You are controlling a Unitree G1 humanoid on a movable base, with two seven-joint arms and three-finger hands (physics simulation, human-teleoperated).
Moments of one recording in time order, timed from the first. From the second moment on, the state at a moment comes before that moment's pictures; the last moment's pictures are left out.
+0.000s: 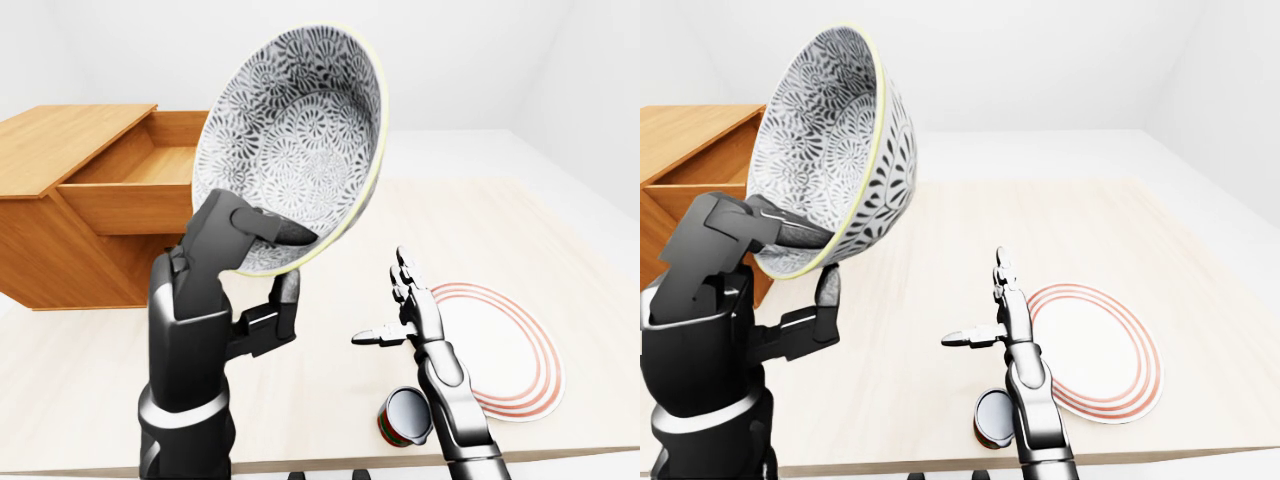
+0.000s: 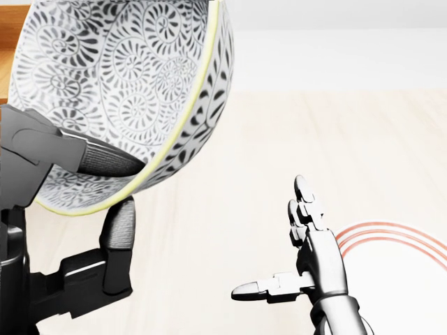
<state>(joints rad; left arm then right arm) 0.04 -0.01 -0.21 -0.93 0.72 -0.06 -0.01 0.02 0.01 0.04 -0.03 0.02 0.03 0.05</state>
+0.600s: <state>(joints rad) -0.42 0.28 0.24 -0.83 0.39 0.09 -0.05 0.02 0.01 0.04 -0.05 0.02 0.03 0.06</state>
